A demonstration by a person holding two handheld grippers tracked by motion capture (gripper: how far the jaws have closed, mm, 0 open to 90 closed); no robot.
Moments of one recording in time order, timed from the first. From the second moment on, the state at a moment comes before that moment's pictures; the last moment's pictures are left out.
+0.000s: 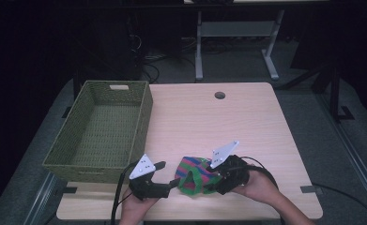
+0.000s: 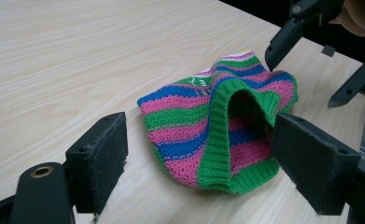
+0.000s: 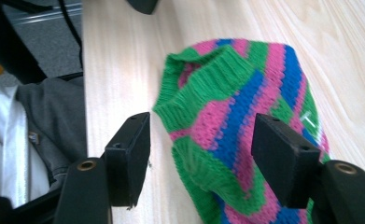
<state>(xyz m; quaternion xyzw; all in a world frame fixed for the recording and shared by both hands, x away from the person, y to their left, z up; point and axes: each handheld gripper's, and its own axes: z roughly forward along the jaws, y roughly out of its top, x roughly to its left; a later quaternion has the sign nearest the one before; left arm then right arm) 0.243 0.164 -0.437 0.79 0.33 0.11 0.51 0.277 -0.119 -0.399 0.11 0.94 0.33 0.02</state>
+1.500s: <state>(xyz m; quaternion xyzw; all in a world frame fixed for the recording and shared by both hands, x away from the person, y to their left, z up) 0.243 0.164 -0.437 0.79 0.33 0.10 0.51 0.279 -0.126 -0.414 0.09 0.94 0.34 0.02</state>
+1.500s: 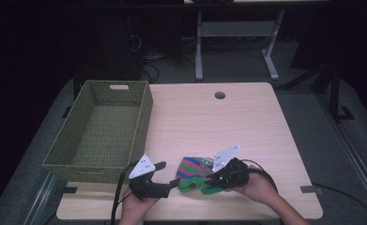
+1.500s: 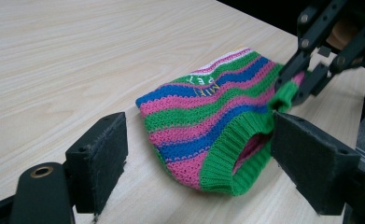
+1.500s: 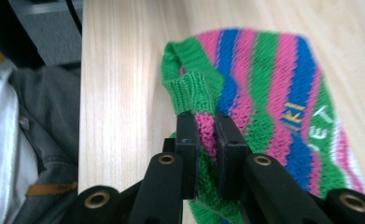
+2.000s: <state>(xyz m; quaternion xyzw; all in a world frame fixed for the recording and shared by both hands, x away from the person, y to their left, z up) 0.249 0.161 -0.438 0.79 0.32 0.07 0.52 0.292 -0.149 -0.385 0.13 0.92 0.38 0.02</state>
